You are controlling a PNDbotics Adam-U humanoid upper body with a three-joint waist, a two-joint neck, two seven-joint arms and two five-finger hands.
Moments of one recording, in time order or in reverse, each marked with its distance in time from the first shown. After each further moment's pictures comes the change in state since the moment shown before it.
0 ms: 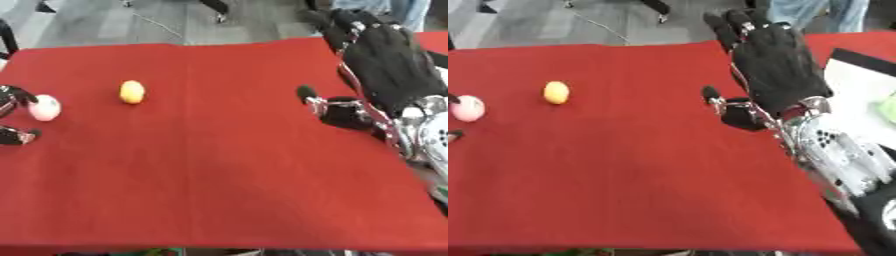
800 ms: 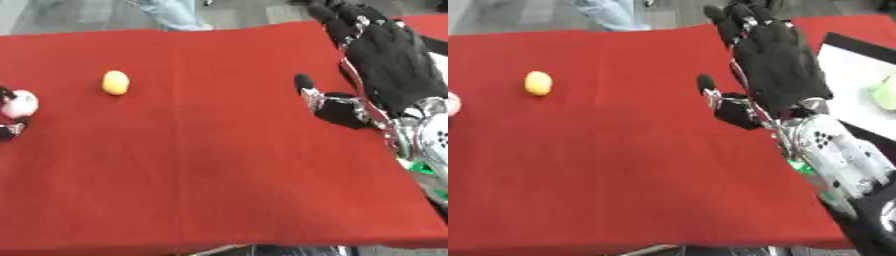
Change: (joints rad) left arm -0.001 0.026 -0.028 0.075 0.164 0.080 0.155; right arm -0.009 0.018 0.013 0.000 -0.020 0.049 -0.050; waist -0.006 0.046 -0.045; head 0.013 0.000
